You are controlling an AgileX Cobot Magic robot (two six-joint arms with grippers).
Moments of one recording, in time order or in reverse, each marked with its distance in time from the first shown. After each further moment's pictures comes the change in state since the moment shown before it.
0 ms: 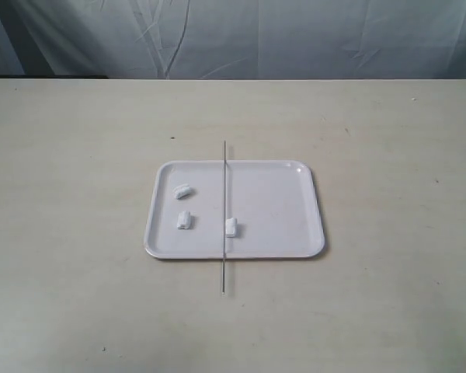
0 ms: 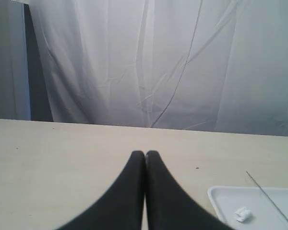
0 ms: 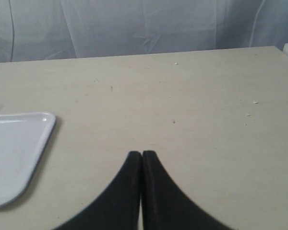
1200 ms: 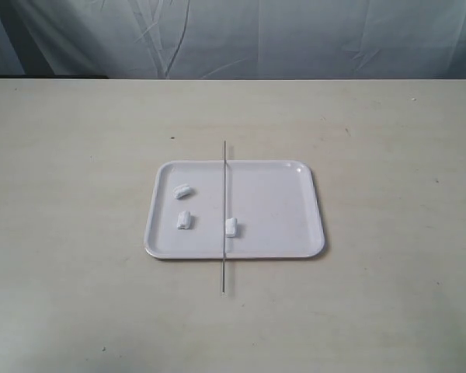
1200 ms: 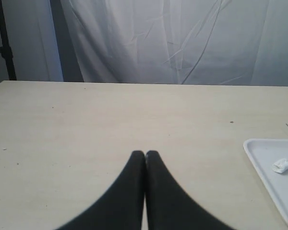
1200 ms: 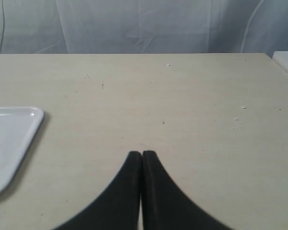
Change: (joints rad) left arm 0.153 0.000 0.000 -0.413 0.166 0.500; right arm 0.000 0.000 0.000 -0.071 0.002 0.002
